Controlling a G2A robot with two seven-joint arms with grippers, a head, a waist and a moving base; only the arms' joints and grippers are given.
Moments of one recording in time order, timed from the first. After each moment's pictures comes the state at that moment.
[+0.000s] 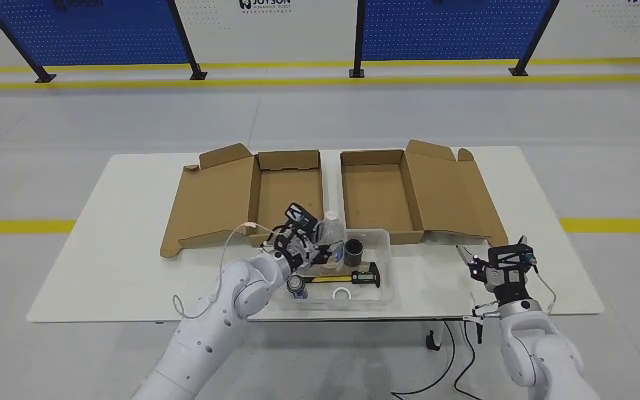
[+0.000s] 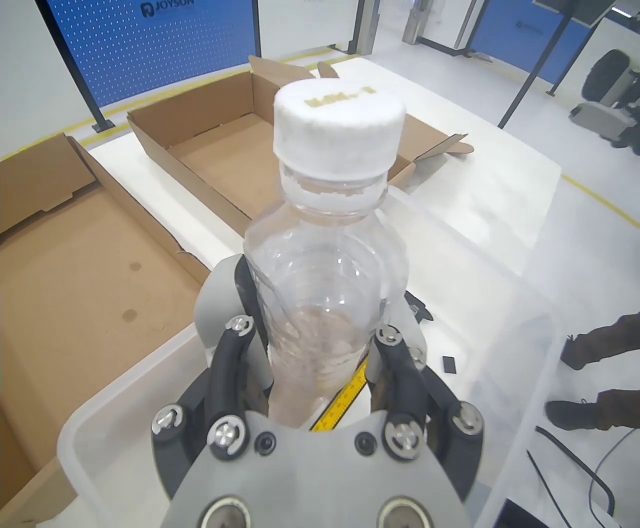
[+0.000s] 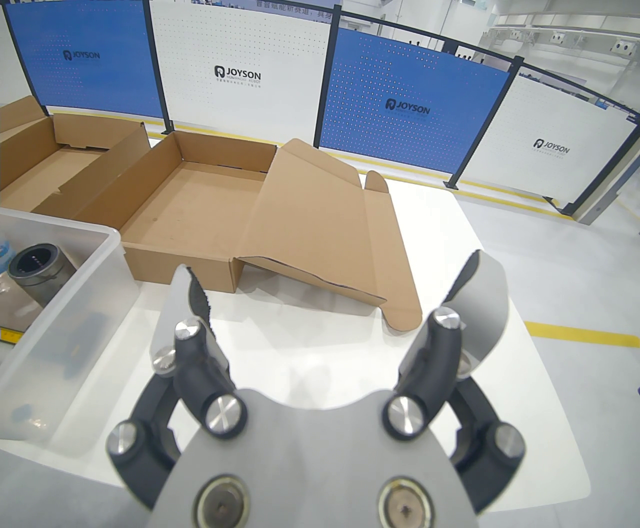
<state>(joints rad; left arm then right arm) 1.14 -1.27 -1.05 -1.39 1.05 -0.41 -0.25 -1.73 -1.15 1.60 -1.80 -1.33 0.00 0.00</state>
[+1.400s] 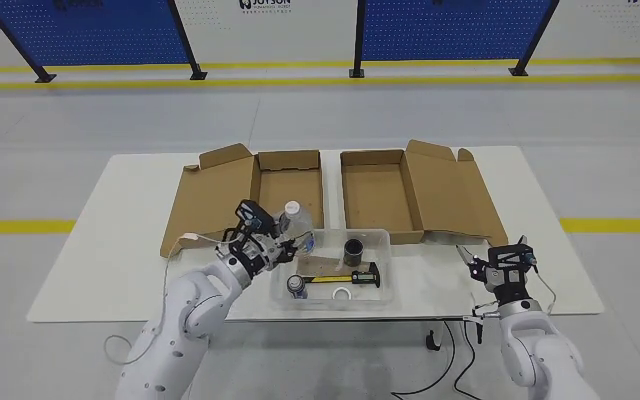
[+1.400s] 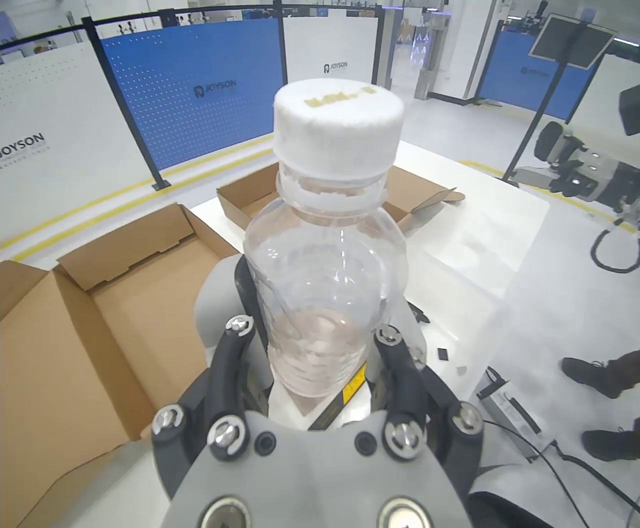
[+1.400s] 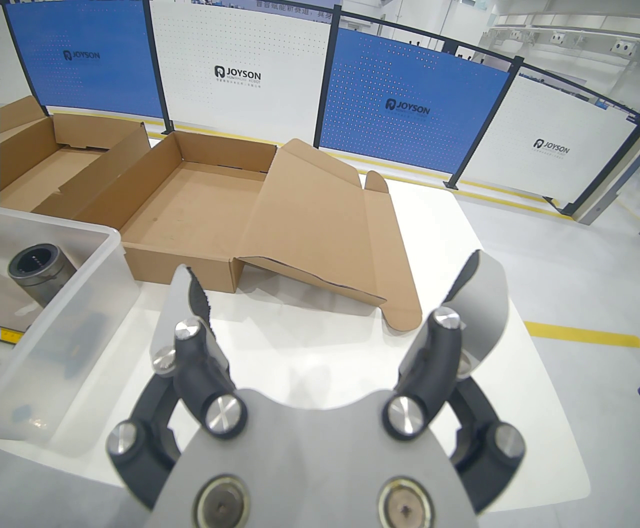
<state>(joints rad) 1.36 -1.20 -1.31 -1.73 1.11 -0.42 -0.27 -1.73 -1.15 1.60 -1.80 -1.33 0.00 0.00</state>
